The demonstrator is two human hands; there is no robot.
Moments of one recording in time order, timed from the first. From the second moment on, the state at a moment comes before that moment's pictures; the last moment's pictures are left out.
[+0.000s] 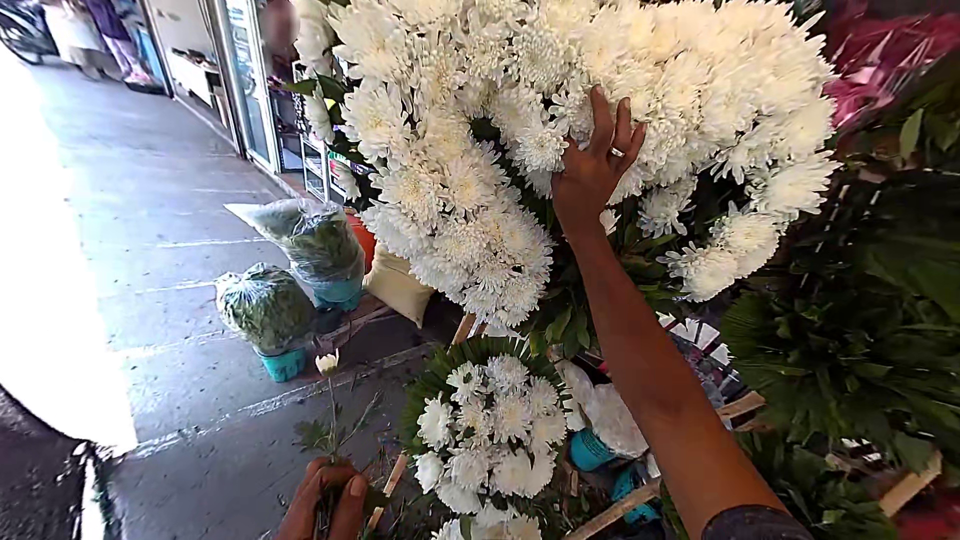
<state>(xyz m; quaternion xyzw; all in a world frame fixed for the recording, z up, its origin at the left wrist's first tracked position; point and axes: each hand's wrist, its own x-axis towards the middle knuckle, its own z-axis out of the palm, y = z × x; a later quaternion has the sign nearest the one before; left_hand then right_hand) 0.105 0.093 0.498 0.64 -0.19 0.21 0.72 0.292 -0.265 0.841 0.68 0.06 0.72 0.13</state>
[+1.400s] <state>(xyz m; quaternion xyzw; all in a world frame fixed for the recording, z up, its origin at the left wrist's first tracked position) 0.098 0.050 0.534 0.68 -0.17 0.17 0.69 0.116 -0.116 0.601 0.70 0.21 0.14 -0.66</state>
